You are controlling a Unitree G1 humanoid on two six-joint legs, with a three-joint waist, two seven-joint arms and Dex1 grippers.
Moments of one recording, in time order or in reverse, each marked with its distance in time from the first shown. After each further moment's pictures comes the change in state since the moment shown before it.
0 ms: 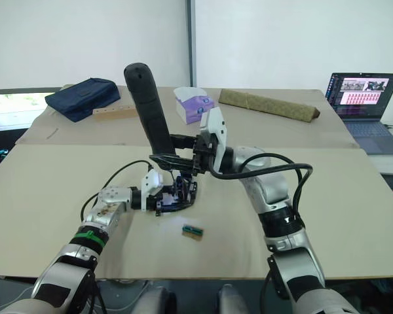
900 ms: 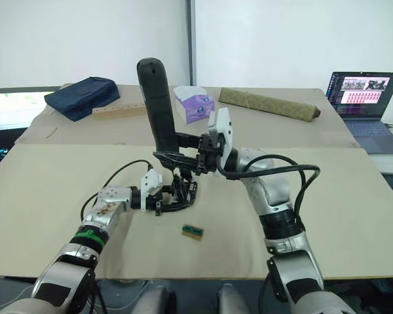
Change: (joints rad) left arm -0.007 -0.002 0.005 0.014 -0.004 -0.015 -0.007; right arm 0.036 0.014 -0.038 -0.018 0.021 -0.038 0.014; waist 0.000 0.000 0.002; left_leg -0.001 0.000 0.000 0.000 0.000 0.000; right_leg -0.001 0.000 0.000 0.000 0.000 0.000
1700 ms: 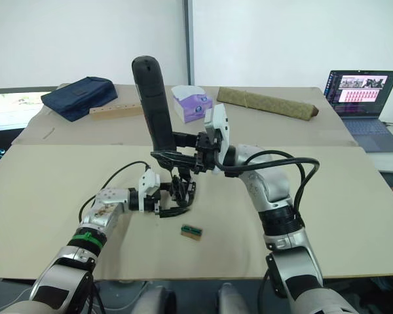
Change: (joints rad) left arm 0.024 0.011 0.003 -0.034 -0.040 0.036 -0.021; right arm -0.038 0.002 -0.012 0.007 0.015 0.062 0.017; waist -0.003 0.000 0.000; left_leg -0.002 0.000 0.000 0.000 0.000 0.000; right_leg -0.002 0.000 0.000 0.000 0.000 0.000
